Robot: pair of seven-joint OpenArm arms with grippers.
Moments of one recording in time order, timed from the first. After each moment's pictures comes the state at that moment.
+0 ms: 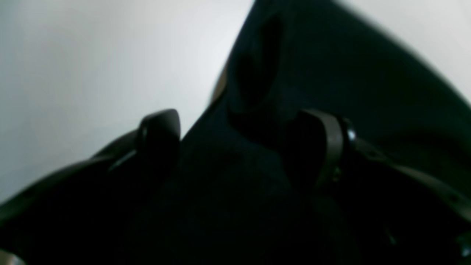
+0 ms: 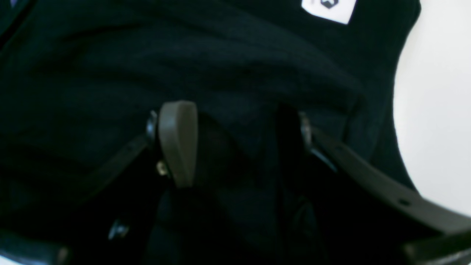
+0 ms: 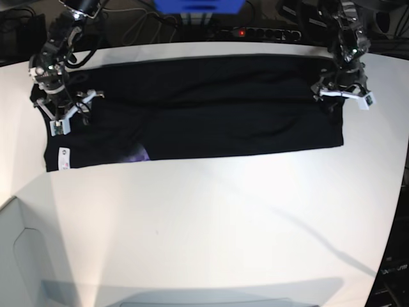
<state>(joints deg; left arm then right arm) 25.8 -9.4 -29.1 97.5 -33.8 1.1 33.3 -13.7 -0.7 34.7 95.4 -0.6 38.6 -34.9</state>
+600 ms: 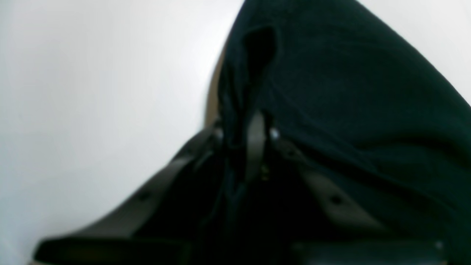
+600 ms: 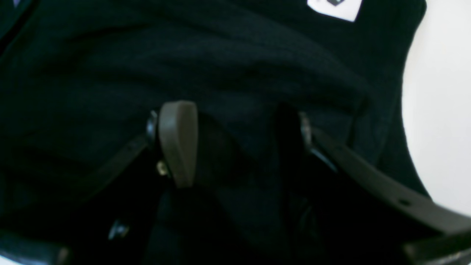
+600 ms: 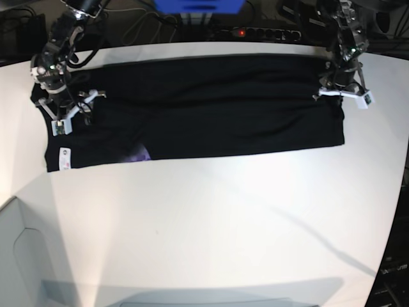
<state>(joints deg) 25.6 -9.0 -29.0 95.6 -34.6 0.7 32.3 -13.7 -1.2 34.7 95.4 -0.6 38.6 -34.7</state>
